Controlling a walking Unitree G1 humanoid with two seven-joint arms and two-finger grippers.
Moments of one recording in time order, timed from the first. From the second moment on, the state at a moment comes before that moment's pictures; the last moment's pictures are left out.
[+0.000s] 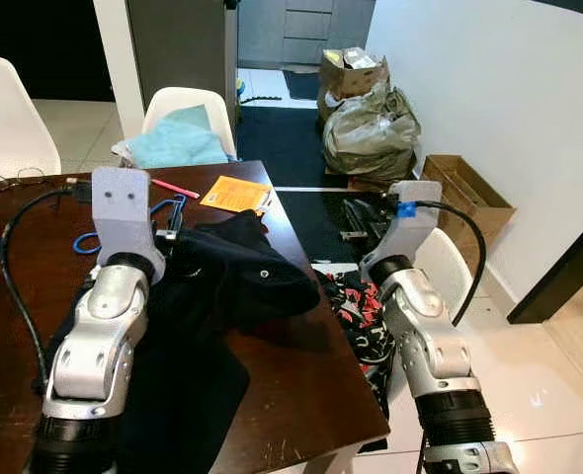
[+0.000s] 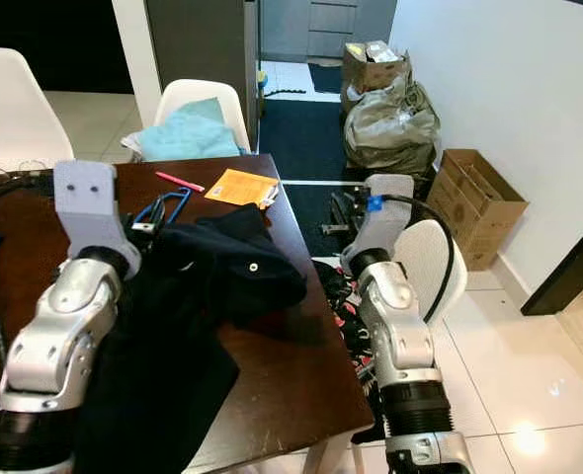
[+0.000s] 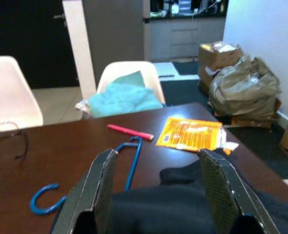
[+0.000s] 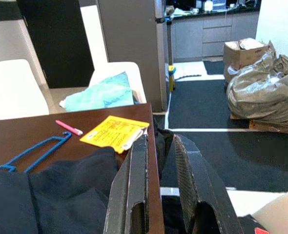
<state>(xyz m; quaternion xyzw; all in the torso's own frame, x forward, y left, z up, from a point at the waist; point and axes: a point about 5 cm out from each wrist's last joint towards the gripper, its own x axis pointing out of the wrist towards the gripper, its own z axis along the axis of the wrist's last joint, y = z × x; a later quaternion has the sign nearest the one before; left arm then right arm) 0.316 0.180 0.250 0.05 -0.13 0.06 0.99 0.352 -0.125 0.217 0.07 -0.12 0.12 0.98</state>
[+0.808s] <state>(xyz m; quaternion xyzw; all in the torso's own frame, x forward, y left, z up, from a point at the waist) 0.320 0.179 0.251 0.05 -0.13 0.05 0.99 0.348 -0.109 0.203 0.06 -0.09 0.14 0.98</state>
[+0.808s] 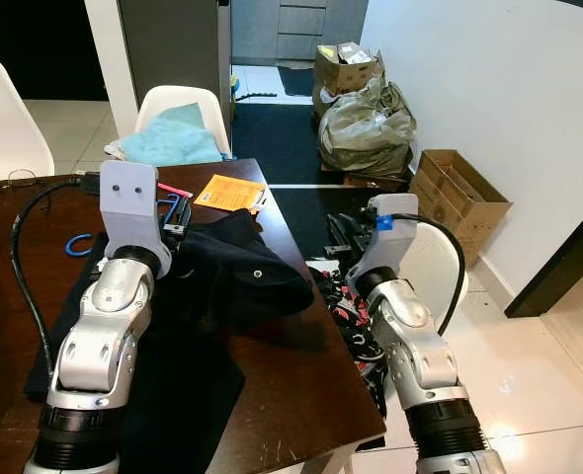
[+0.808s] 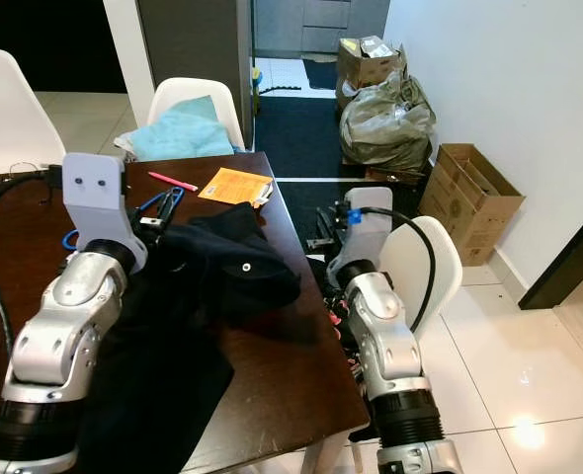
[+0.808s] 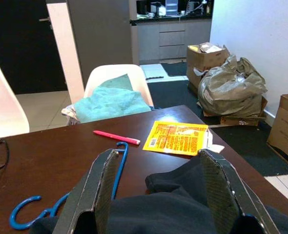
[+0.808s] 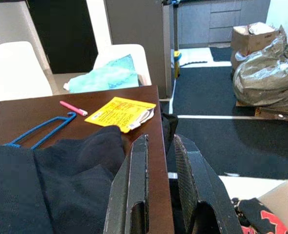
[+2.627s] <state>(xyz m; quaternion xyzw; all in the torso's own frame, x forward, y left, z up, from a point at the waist) 0.314 0.201 0.231 0.01 -0.09 0.09 0.99 0.349 -0.100 0.195 0.03 -0.07 0.15 0.99</state>
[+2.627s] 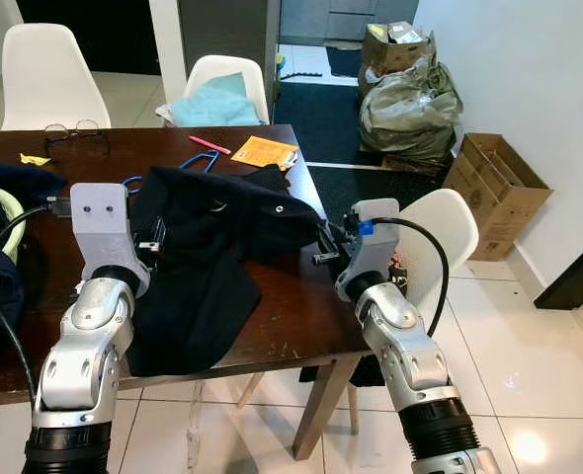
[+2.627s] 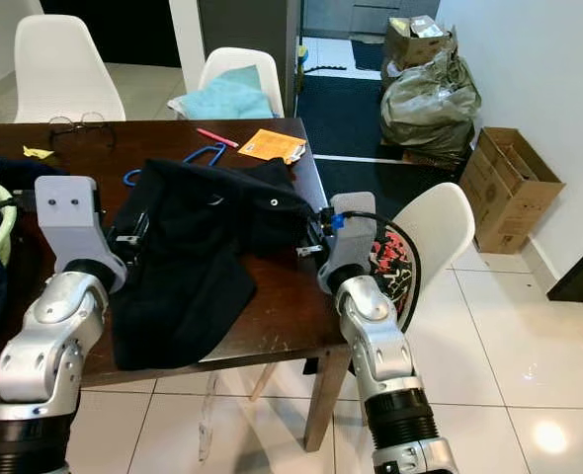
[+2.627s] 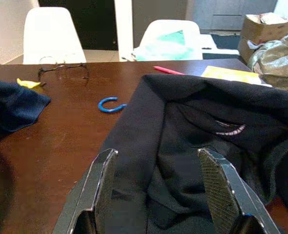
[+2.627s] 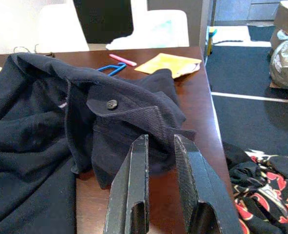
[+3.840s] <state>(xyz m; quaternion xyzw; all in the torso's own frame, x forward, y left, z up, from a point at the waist) 0.314 0.192 0.245 0.00 -0.10 0.07 0.99 0.358 -0.100 0.202 0.05 -0.07 0.14 0.99</state>
